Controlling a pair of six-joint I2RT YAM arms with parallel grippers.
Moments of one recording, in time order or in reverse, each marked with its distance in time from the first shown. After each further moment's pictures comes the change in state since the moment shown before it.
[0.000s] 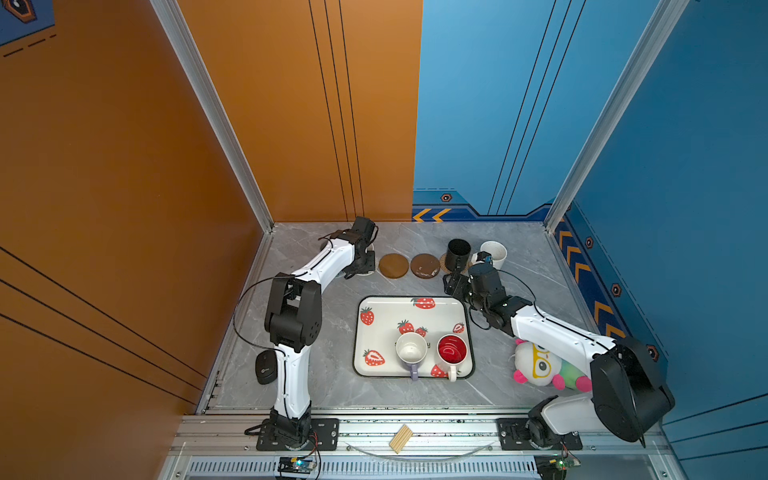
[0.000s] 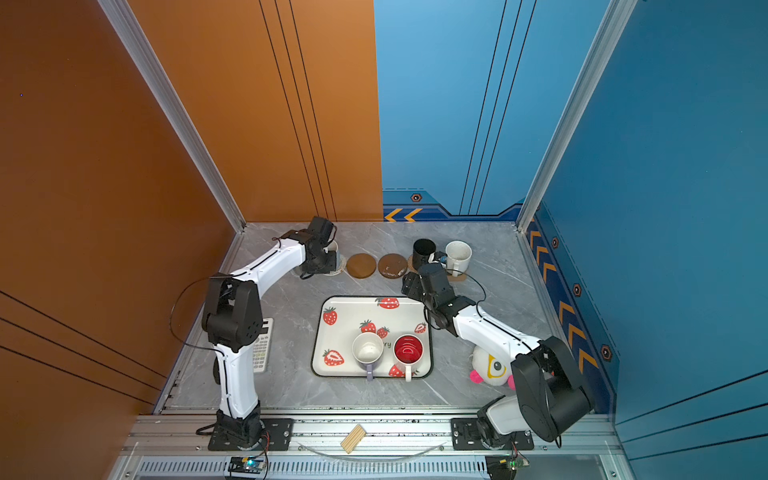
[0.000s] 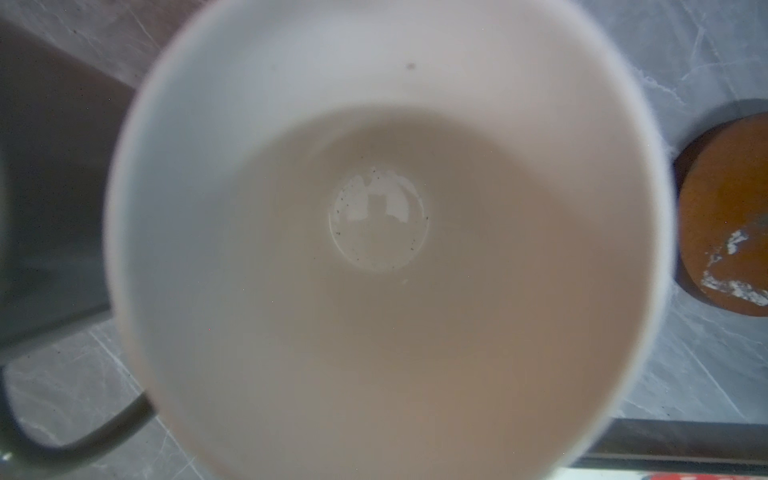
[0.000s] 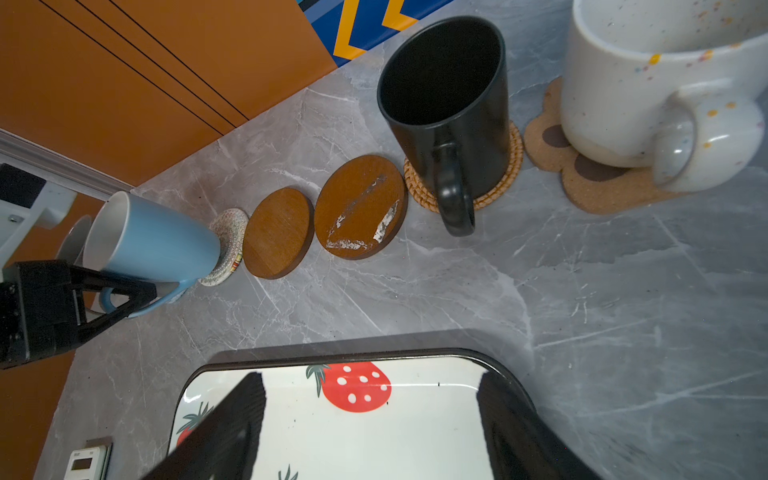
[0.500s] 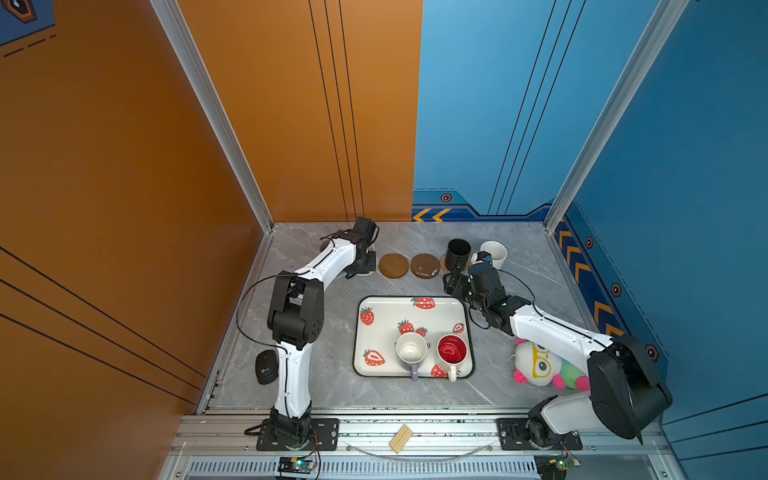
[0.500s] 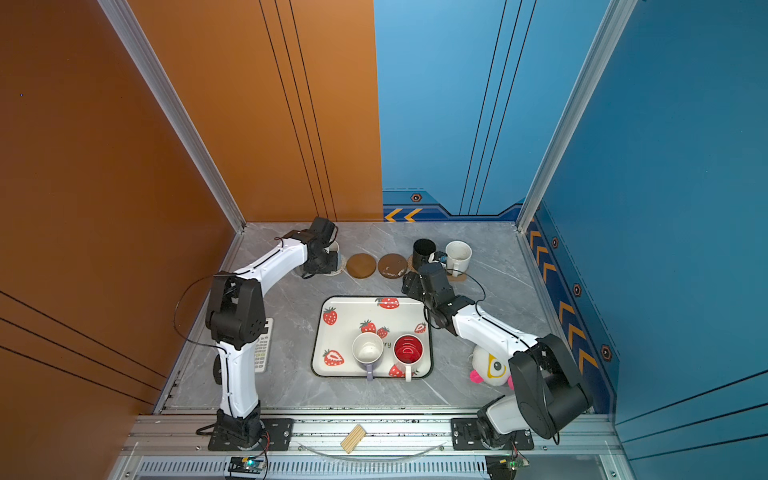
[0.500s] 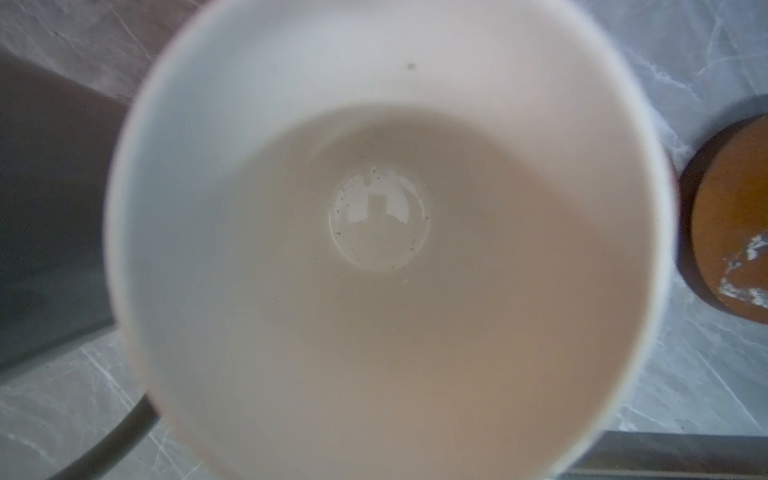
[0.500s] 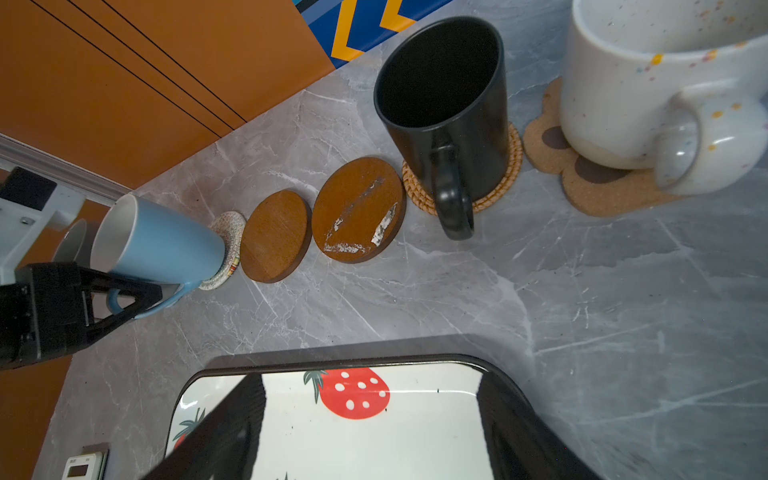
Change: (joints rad) left arm 0.000 0.035 0.021 0.000 0.000 0.011; right arm -0.006 0.015 0.000 0.016 -0.001 0.000
